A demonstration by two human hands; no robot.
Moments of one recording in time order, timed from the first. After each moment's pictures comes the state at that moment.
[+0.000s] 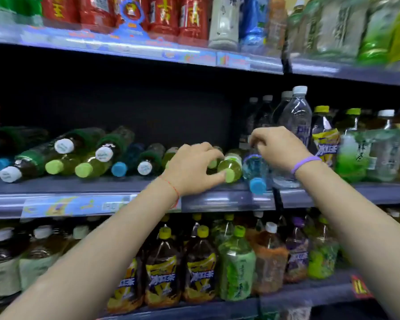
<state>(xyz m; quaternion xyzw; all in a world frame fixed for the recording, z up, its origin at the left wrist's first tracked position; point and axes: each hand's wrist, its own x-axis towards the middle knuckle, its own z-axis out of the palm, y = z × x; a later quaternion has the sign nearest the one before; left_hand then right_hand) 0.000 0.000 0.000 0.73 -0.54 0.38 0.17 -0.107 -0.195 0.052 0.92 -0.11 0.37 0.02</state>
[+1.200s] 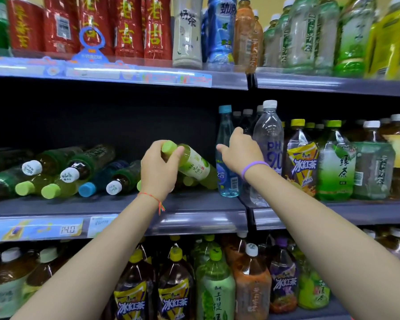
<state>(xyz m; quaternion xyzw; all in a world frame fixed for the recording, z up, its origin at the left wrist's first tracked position) 0.007 -0.050 0.013 0.68 -0.29 0.33 0.59 -0.080 -0.211 0.067 0.90 -0.19 0.39 -0.09</state>
